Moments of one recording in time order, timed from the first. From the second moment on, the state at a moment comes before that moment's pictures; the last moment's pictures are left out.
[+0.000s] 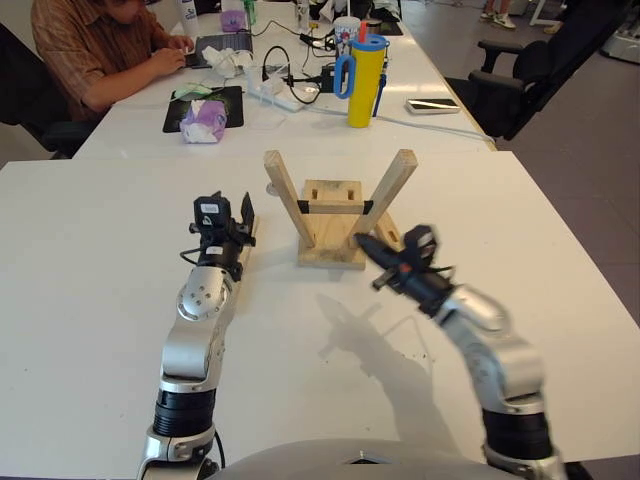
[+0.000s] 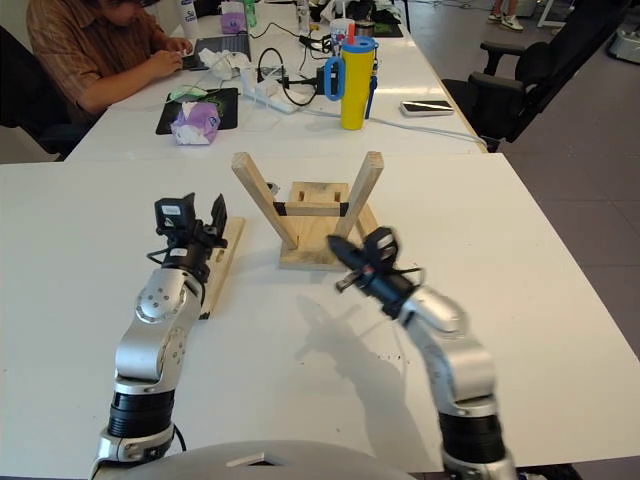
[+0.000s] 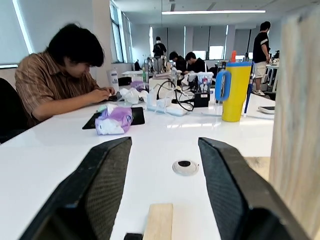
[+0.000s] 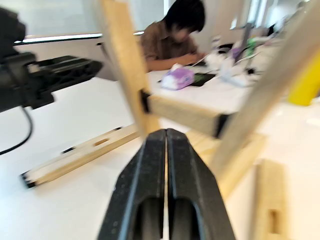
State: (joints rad) left arm -0.16 0.09 -0.02 -0.35 -0.03 0.36 0.09; right arm -0.03 -0.27 -0.11 -0.53 0.35 0.53 0.50
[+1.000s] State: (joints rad) left arm -0.31 0.13 -0.11 -0.16 0.11 0.41 -0.01; right arm -0.35 -0.11 0.06 -0.22 0.13 0.56 0.15
